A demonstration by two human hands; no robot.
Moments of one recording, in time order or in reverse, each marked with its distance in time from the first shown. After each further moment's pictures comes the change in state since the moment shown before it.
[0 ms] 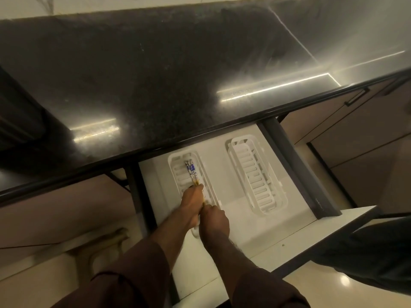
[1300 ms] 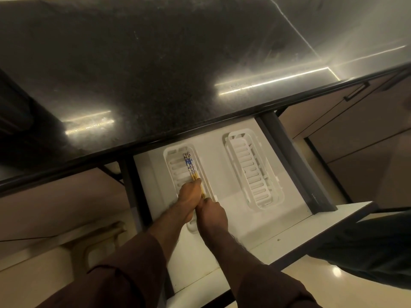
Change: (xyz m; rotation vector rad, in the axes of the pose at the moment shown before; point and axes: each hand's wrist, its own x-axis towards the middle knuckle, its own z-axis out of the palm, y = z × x) left_hand 0.000 0.002 0.004 0.179 0.050 0.024; right_hand 0.005 0.007 -0.007 -0.099 -0.034 -0.179
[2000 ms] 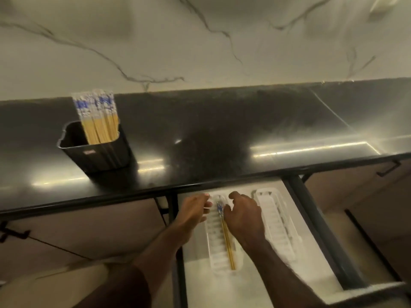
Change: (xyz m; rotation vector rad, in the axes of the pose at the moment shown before) left_hand -0.131 0.075 -0.077 -0.064 0.076 0.381; right_hand -0.032 -0.050 -0.138 0.128 0.386 -0.183
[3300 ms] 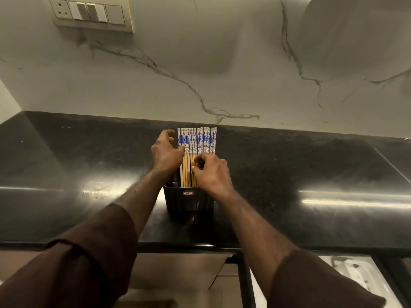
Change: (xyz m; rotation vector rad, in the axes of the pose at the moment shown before) left_hand 0.108 0.173 -0.333 0.232 0.643 0.539; right_hand 0.128 -0.360 0.076 0.311 -0.106 -0.358
